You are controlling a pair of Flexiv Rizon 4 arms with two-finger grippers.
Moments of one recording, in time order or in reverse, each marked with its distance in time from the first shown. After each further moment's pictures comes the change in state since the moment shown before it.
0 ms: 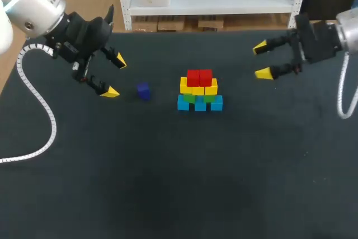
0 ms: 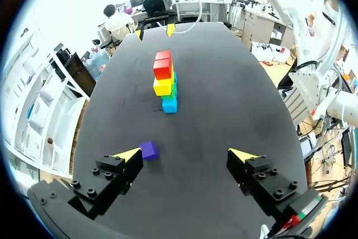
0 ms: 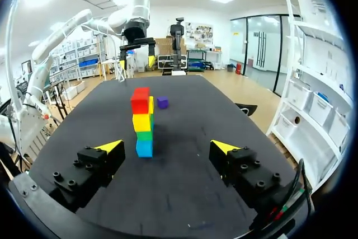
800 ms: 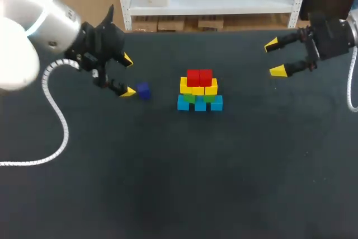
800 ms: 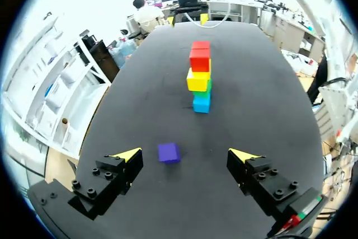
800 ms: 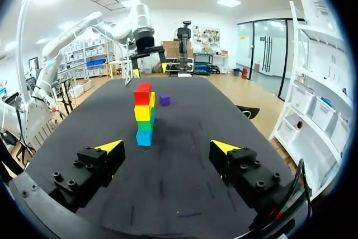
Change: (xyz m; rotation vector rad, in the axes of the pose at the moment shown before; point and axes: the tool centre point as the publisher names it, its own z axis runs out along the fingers) left arm 0.005 0.037 0.043 -0.201 0.010 -0.152; right arm 0.012 -0.010 -0.023 -0.050 -0.016 -0.037
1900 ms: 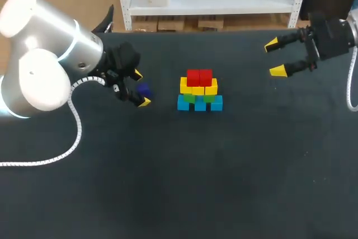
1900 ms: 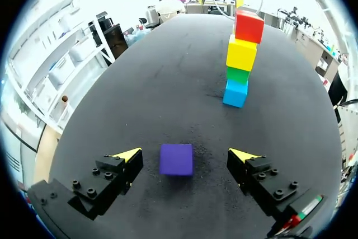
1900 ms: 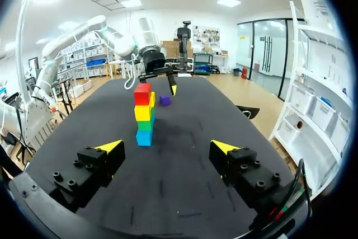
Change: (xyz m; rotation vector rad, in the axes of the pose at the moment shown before) left arm 0.024 0.018 0.079 -0.035 -0.001 -0.161; right arm 0.000 0.000 0.000 0.001 0.001 0.000
